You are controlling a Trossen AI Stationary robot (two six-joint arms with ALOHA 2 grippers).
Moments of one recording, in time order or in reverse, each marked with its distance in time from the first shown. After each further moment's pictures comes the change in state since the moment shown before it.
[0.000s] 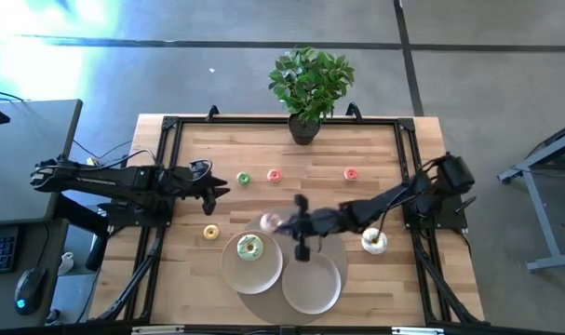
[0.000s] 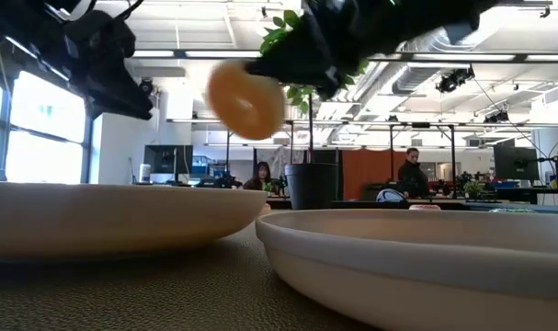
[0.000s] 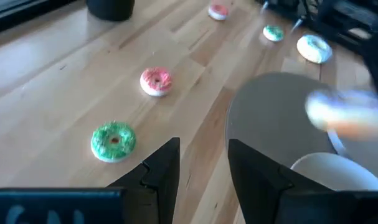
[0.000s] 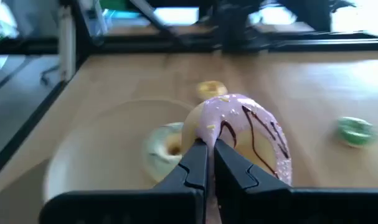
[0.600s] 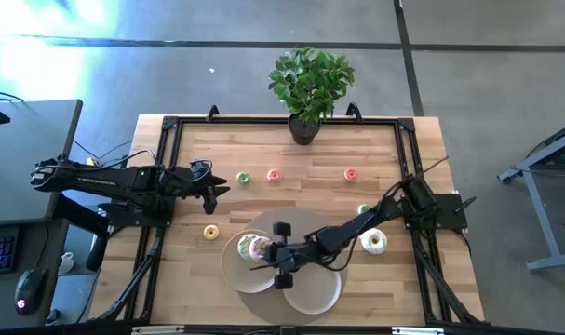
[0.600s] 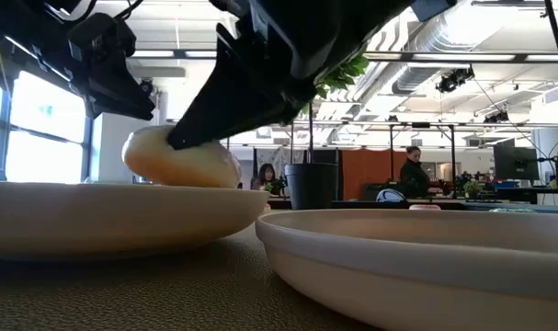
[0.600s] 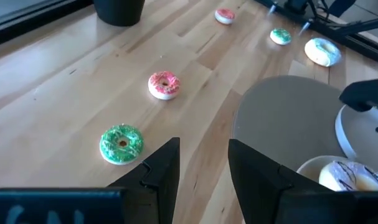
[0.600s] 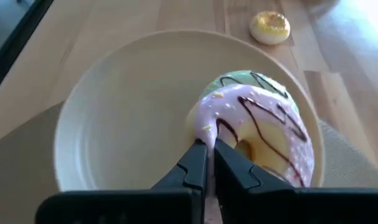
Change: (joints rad) left arm 0.000 -0.001 -0.002 0.005 -0.039 0.004; right arm 0.109 0.328 0.418 -0.405 0.075 0.077
